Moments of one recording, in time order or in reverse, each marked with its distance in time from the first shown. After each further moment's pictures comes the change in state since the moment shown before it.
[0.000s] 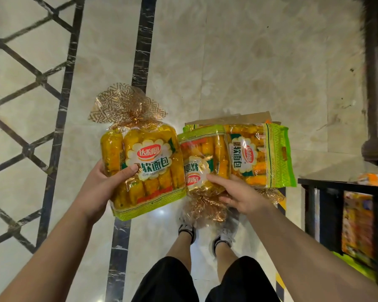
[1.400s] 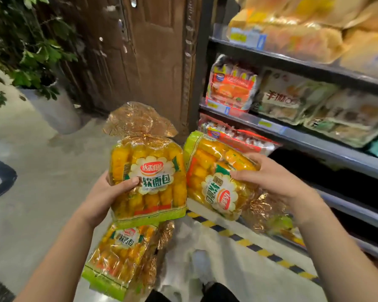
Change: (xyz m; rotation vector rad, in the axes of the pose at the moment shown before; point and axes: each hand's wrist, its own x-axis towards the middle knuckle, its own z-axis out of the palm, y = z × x) left_hand -0.162 0.235 0.295 0.475 -1.163 0.396; right_hand -0.516 0.137 -0.130 0.263 0.953 -0.624
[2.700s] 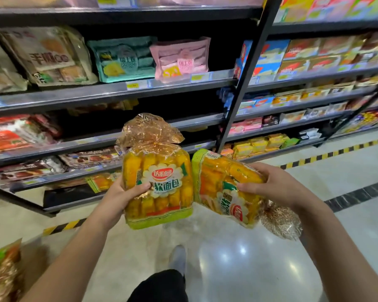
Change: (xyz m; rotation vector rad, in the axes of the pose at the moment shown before) left_hand -0.182 -0.157 0.609 0.166 -0.725 -0.275; right_hand -0.528 0.401 -0.256 0.184 0.620 0.399
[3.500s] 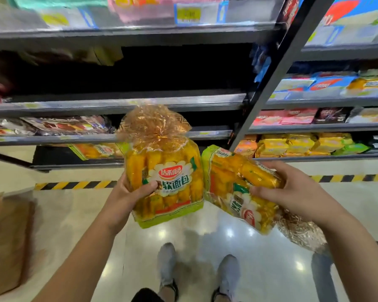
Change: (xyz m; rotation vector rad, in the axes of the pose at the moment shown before) left_hand 0.211 -0.106 0.127 -0.058 0.305 -0.017; right_hand 0.279 0.153 -0.092 -0.140 -0.214 -0.004
